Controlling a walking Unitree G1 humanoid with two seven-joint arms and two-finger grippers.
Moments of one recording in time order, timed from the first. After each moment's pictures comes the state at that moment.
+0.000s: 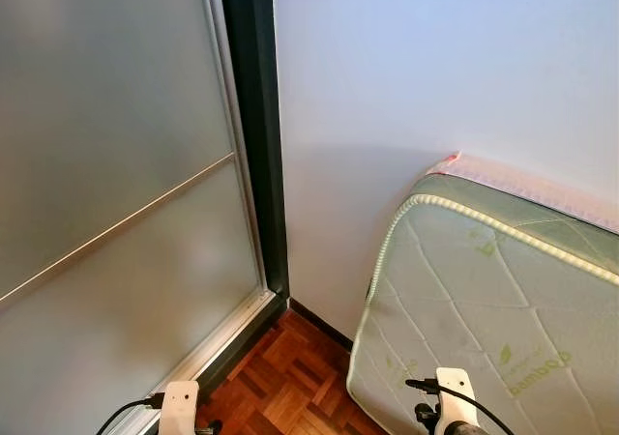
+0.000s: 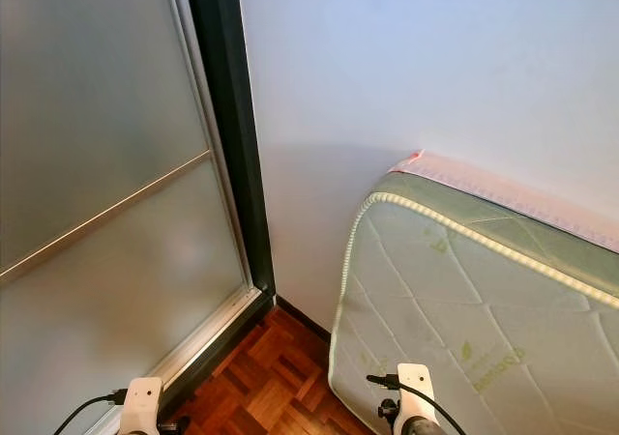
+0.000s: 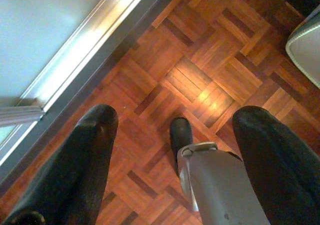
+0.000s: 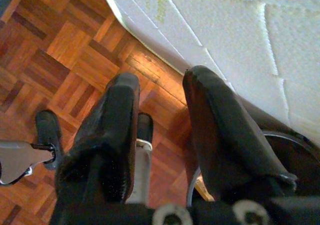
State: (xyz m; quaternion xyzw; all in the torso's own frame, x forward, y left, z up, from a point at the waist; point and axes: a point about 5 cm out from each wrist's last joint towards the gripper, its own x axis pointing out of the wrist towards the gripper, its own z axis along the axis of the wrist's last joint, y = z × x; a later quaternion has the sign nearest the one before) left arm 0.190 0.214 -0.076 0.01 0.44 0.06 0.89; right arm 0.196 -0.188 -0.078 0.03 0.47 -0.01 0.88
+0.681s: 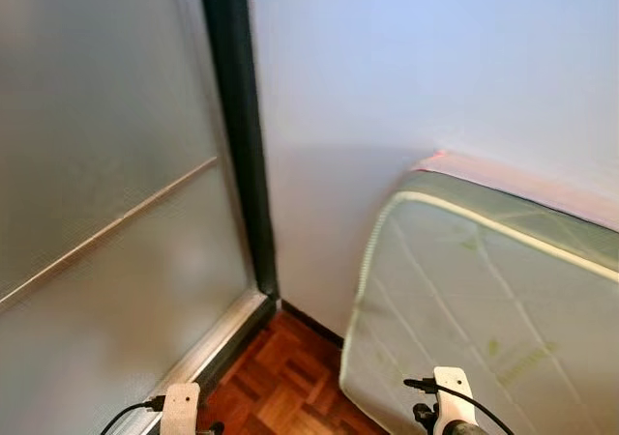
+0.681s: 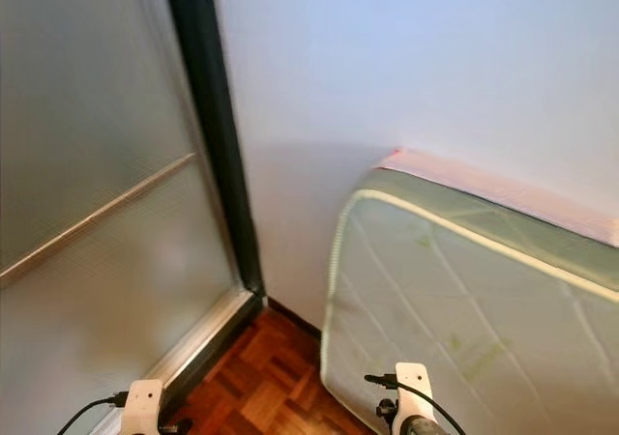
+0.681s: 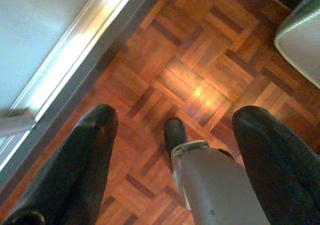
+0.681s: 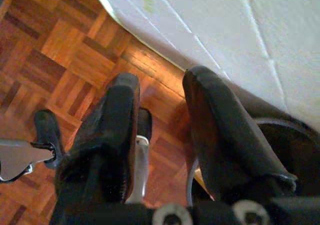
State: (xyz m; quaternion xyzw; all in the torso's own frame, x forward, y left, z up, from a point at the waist) left arm 0.187 0.212 -0.078 0.01 0.45 0.05 0.89; right arm 0.196 -0.187 -0.079 0.03 0.47 0.00 0.88
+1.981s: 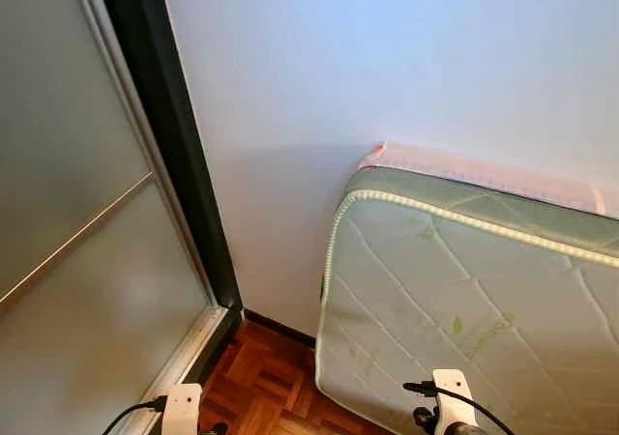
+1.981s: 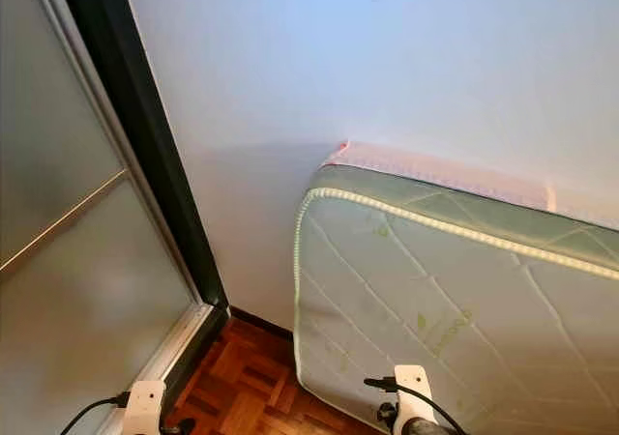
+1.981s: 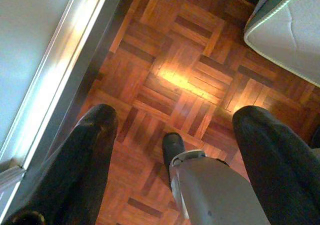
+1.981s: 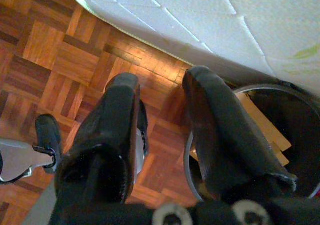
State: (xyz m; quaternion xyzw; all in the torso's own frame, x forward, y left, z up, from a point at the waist) left arm 0.187 0.211 -0.078 0.00 0.44 0.04 0.89; right arm 0.195 -0.189 -0.079 0.02 0.49 0.01 0.87
